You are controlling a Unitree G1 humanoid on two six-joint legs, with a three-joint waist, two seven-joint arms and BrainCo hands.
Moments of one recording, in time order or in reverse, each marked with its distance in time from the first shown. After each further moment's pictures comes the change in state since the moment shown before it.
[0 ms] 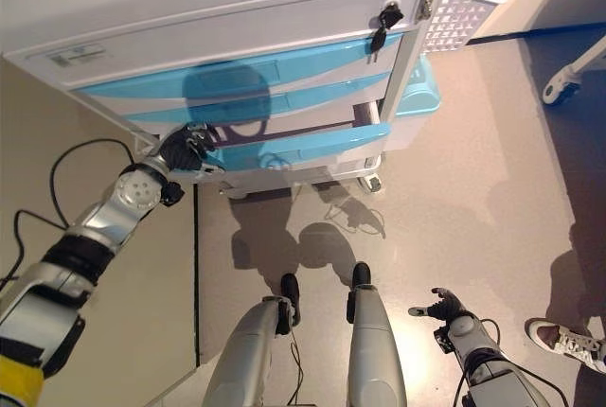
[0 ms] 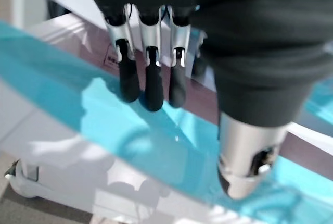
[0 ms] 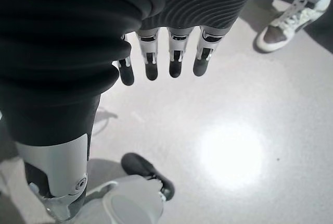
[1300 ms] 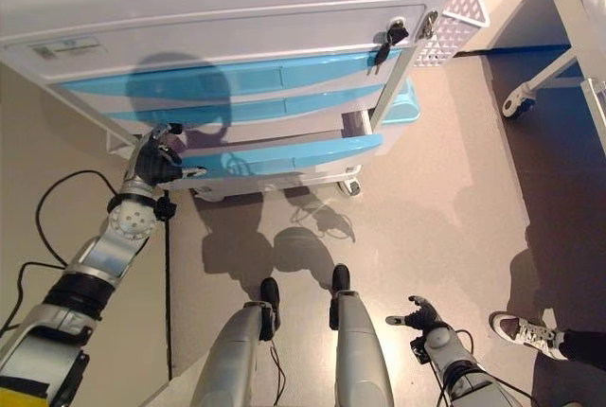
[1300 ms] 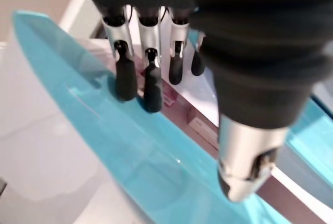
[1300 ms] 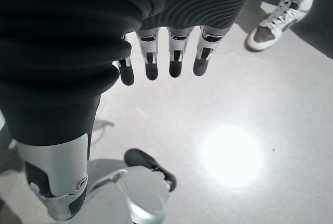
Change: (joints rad) left arm 0.333 -0.051 0.288 -0.281 0.085 -0.055 0.308; right arm 0.050 0.098 0.015 -0.021 0.019 -0.033 -0.051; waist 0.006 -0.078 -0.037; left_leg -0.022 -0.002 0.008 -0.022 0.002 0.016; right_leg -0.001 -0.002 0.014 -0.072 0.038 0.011
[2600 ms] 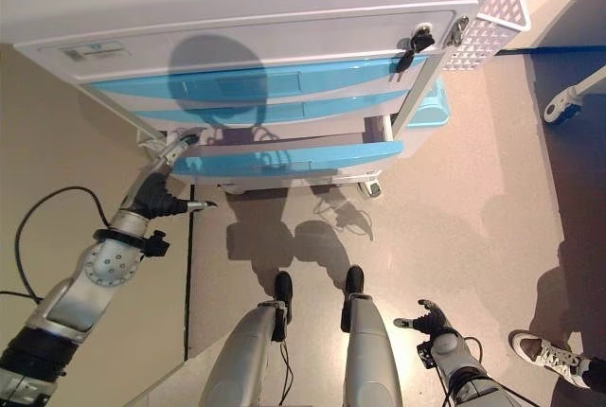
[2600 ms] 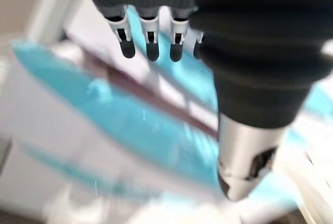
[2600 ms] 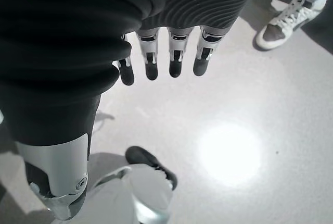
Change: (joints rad) left arm 0.261 0.183 -0.107 -0.442 0.044 -0.082 -0.241; right arm 0.027 -0.021 -0.054 0.014 -0.002 -0.014 -0.020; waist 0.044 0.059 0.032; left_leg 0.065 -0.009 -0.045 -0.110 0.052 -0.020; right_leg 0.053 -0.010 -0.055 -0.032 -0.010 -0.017
